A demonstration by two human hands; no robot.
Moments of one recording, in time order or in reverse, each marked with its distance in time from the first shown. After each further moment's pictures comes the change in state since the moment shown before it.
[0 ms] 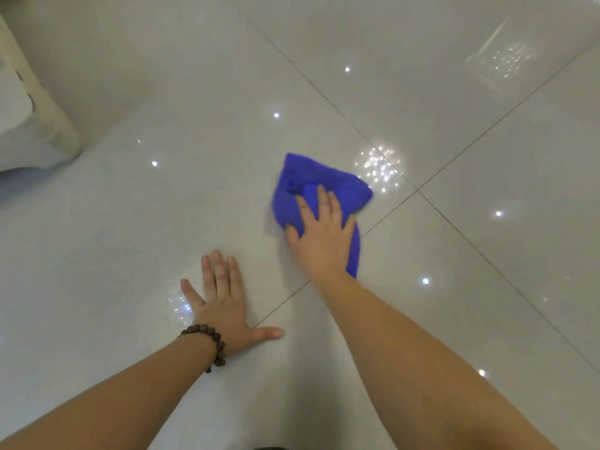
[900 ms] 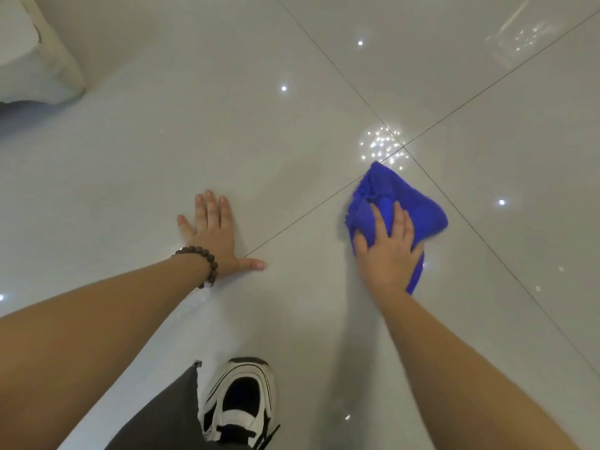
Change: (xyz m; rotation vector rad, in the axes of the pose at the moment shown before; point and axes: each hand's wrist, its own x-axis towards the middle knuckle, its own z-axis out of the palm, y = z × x) left_hand -0.005 0.006 0.005 0.057 0.093 -0.047; right_hand -0.113 0.132 -0.017 -0.070 0.062 0.229
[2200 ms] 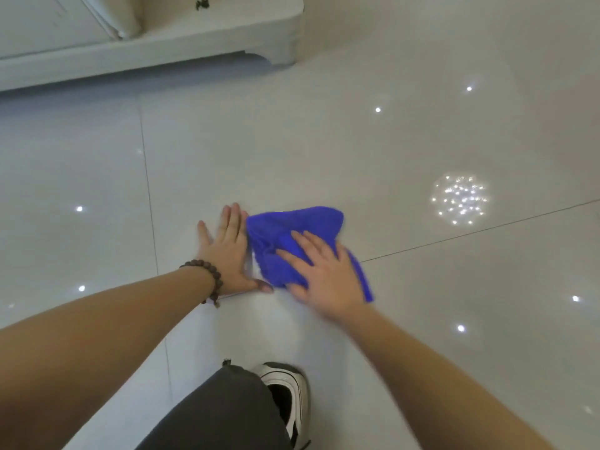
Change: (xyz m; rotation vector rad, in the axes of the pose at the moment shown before) left_hand -0.104 -0.224 0.101 -0.145 0.012 -0.114; right_hand -0.164 -0.251 0.053 -0.003 -0.190 -1.179
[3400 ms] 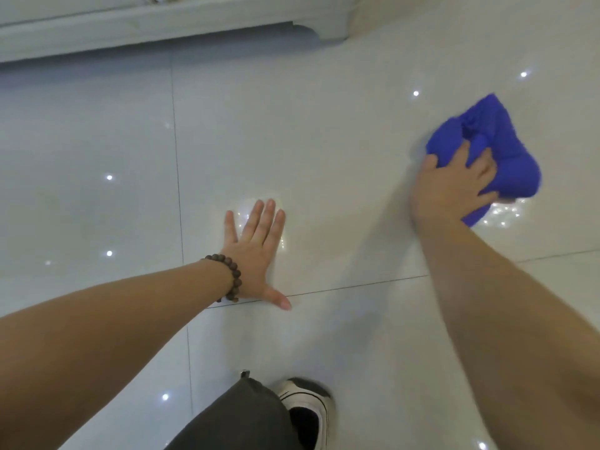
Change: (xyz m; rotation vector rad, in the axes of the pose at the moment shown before) left_hand 0.010 -0.021 0.007 0.029 -0.108 0.130; right_hand 0.125 0.118 -0.036 0.086 0.249 1.155
